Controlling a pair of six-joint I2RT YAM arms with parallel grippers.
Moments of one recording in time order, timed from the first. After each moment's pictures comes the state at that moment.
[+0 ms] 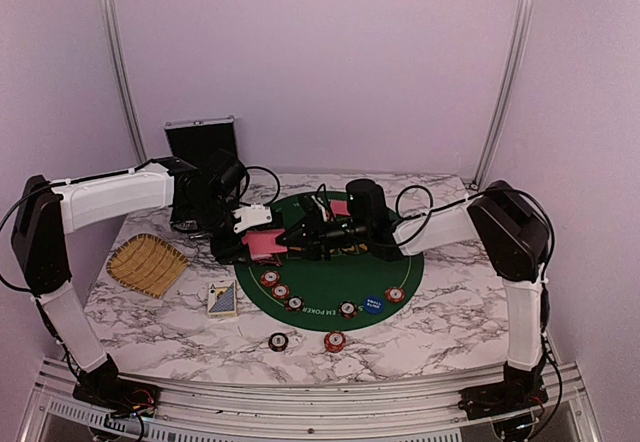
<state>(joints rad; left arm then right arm) -0.63 1.73 1.39 -0.84 0.13 0.69 0.74 2.10 1.28 0.56 -0.91 1.13</state>
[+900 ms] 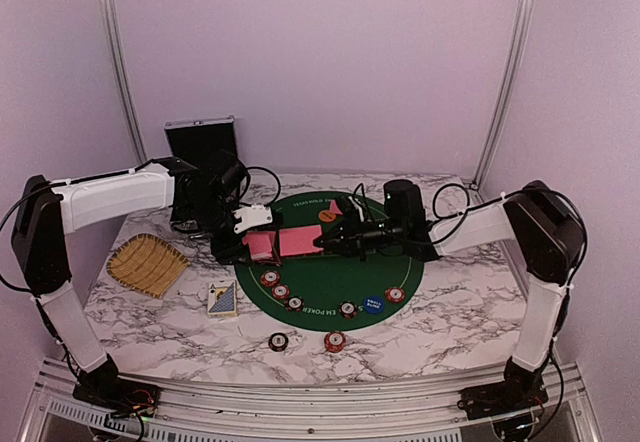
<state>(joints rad) -0.64 1.73 1.39 -0.84 0.12 0.69 0.62 1.93 1.06 0.56 -0.94 1.11</state>
